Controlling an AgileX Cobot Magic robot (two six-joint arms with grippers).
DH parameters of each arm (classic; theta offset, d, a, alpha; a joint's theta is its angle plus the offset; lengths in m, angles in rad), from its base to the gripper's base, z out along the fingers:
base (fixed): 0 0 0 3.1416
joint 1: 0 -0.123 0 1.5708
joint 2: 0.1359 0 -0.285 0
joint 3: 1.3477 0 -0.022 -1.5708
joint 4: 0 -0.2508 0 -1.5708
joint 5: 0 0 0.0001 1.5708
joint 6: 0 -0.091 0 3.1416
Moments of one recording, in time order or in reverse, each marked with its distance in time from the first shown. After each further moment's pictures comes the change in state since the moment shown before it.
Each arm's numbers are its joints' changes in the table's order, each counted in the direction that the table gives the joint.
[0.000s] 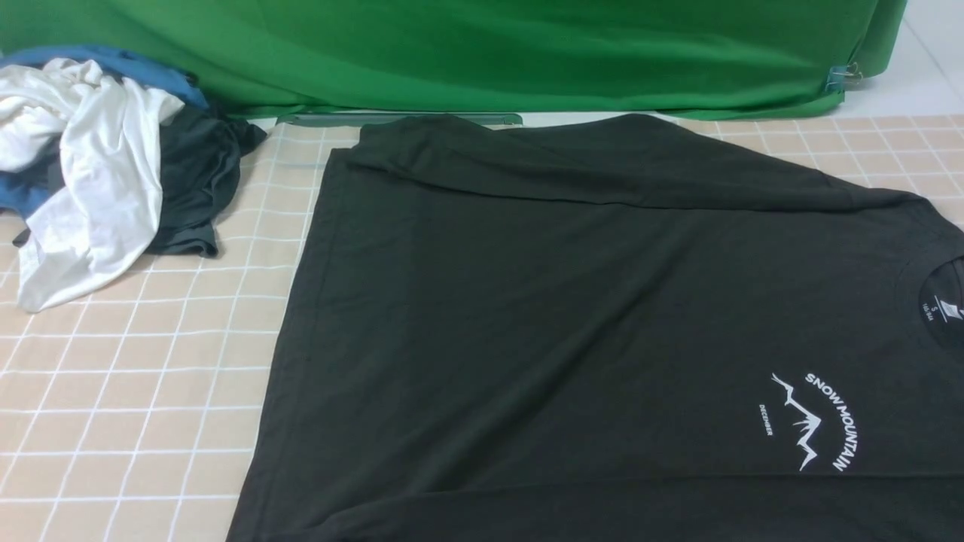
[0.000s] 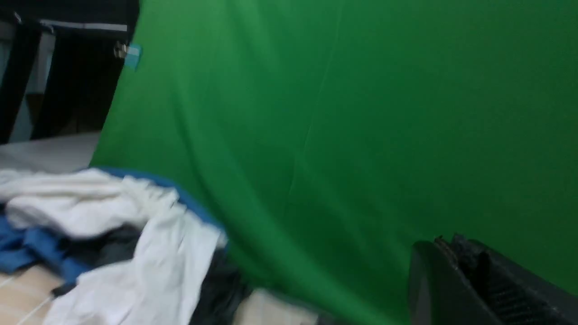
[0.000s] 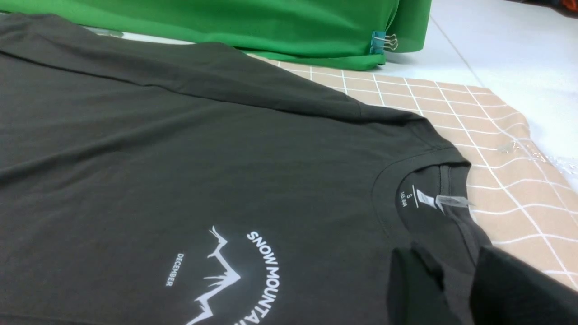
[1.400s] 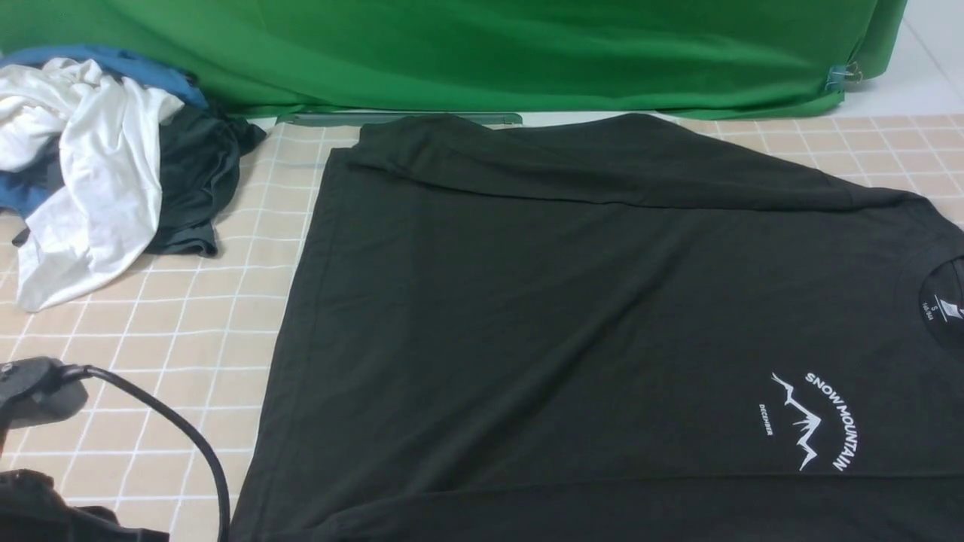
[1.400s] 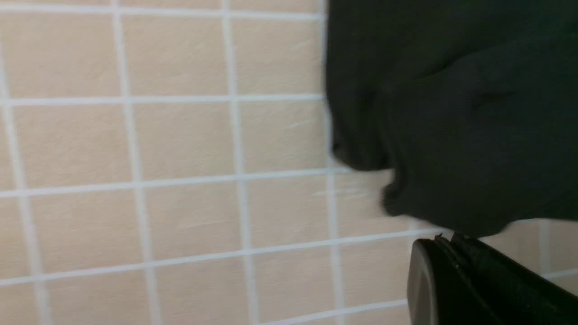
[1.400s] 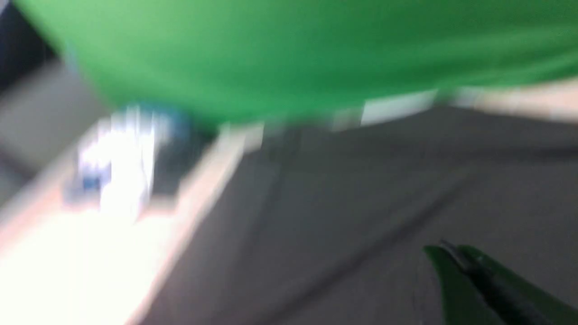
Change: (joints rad) right arm -0.436 0.445 -0.678 -0.150 -0.379 -0.358; left arm 0.002 0.840 -0.558 -0.027 -1.371 -0.268
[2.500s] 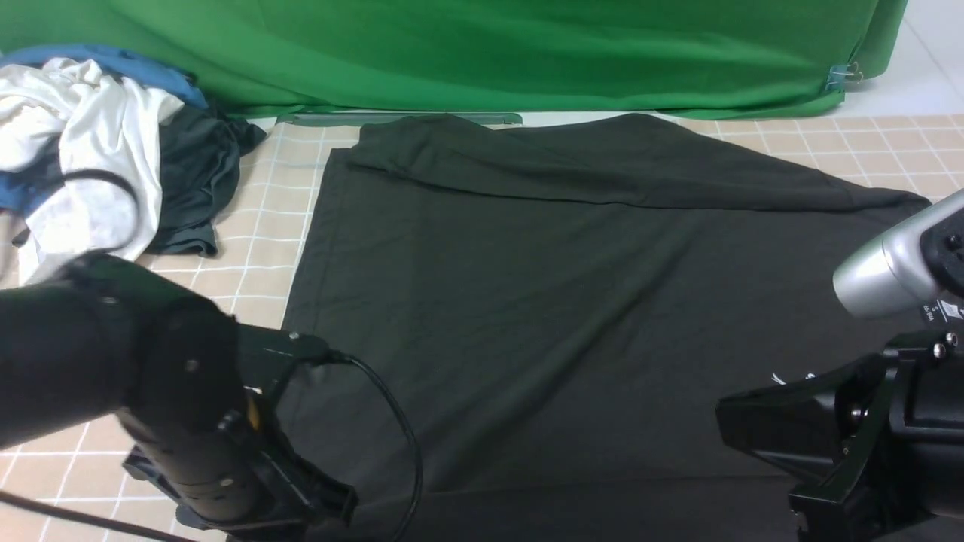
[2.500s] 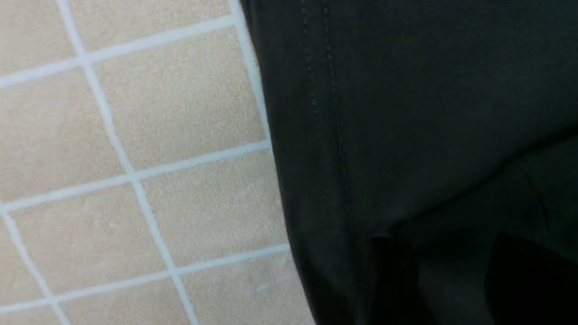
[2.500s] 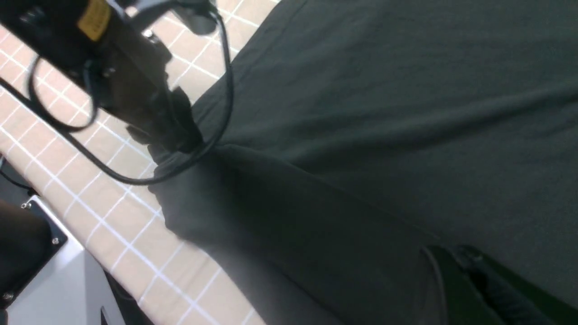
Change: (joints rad) right arm -0.384 0.437 -0.071 -0.004 0.043 0.052; left arm 0.520 0.650 -0.169 -0.255 0.256 0.358
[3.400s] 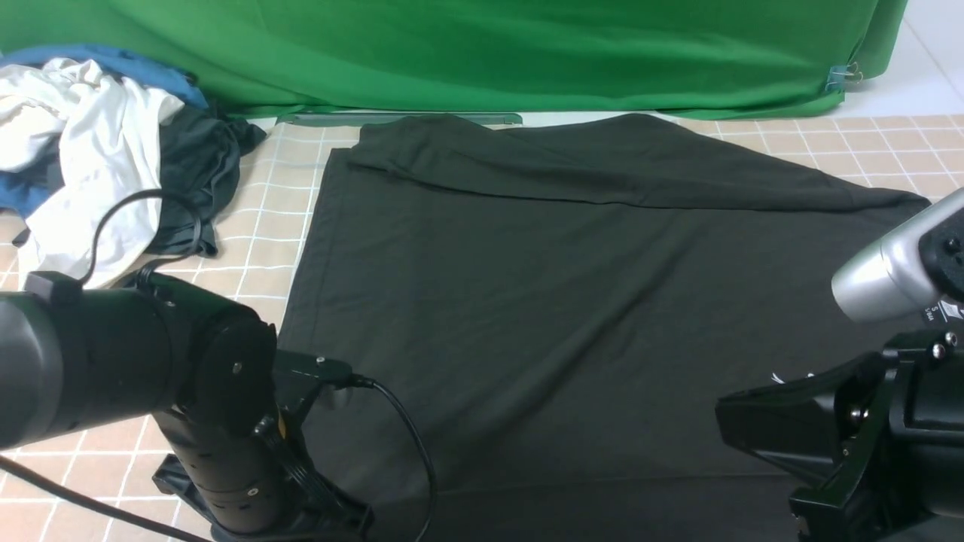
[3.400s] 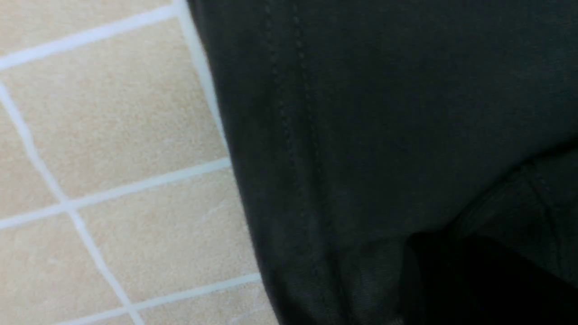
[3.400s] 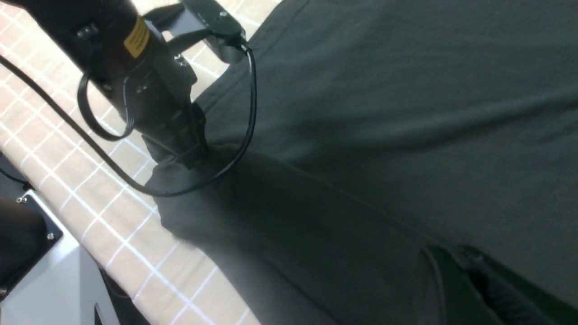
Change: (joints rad) right arm 0.000 0.000 0.000 0.001 0.005 0.024; left arm 0.001 0.083 0.000 0.064 0.022 -0.095
